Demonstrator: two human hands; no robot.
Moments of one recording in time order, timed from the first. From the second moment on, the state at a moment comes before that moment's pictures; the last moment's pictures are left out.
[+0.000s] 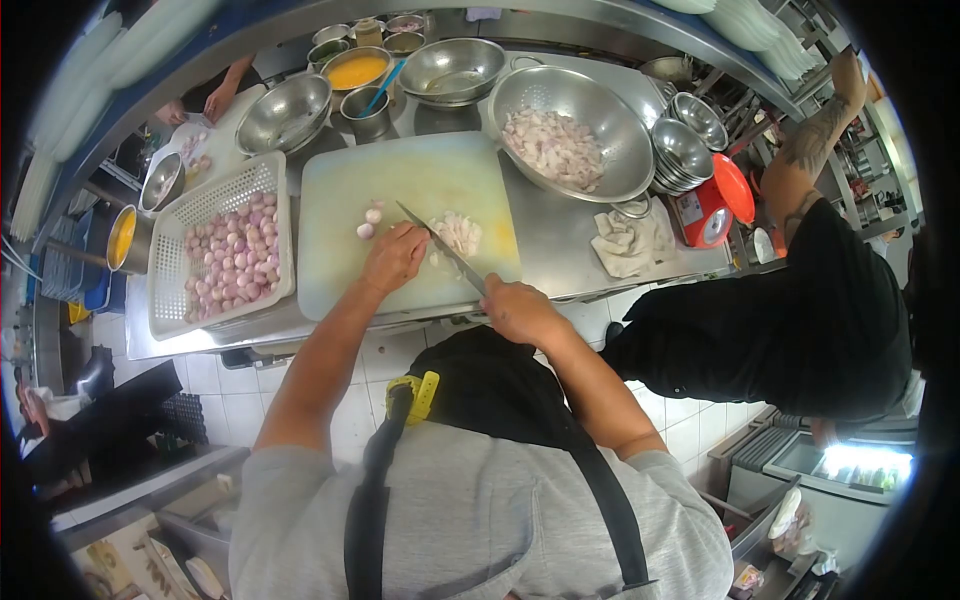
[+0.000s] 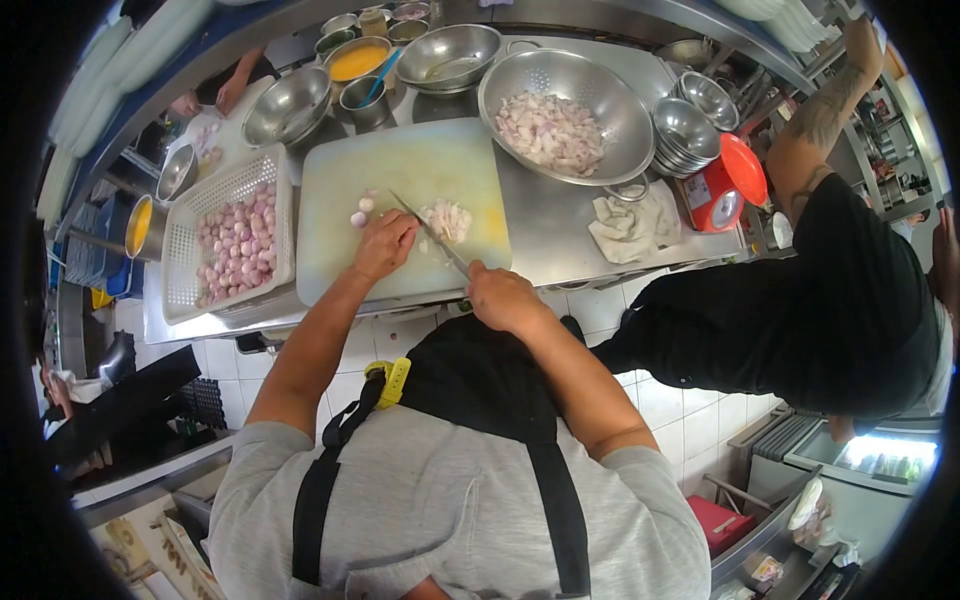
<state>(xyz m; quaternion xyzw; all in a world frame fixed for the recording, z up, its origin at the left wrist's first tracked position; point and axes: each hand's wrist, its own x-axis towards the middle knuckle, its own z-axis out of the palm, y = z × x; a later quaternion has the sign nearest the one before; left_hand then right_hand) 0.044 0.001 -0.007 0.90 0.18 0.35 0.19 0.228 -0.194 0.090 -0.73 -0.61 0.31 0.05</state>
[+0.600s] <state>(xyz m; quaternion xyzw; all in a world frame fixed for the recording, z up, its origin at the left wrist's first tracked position) -0.010 0.011 -0.010 0.82 0.42 0.37 0.13 0.237 -0.209 0.080 -0.70 -0.63 0.32 0.11</state>
